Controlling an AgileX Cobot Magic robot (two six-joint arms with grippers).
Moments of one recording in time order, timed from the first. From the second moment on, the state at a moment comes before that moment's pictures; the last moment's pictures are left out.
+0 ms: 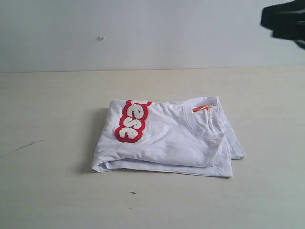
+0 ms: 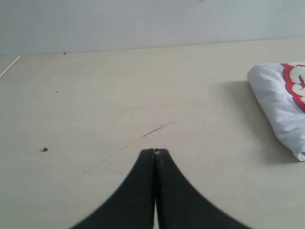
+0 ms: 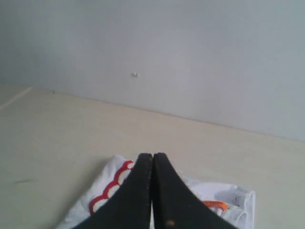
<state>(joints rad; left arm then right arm) -0.07 0.00 0.00 0.03 0.37 0.00 0.29 0.87 -0.75 0.32 0.23 -0.17</state>
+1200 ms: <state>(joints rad) -0.07 0.00 0.00 0.03 0.37 0.00 0.29 0.31 -0.72 0.45 0.51 -0.15</state>
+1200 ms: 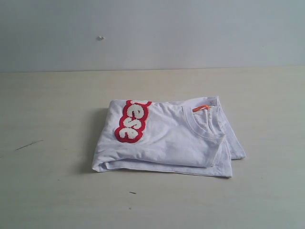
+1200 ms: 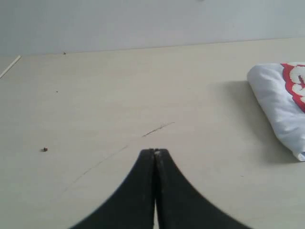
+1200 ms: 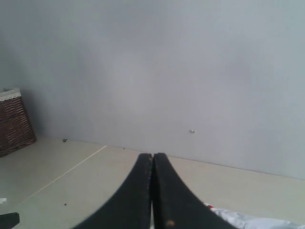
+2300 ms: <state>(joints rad) -0.07 0.00 0.00 0.03 0.37 0.00 -0.03 0.00 -0.01 -0.05 0.14 -0.13</state>
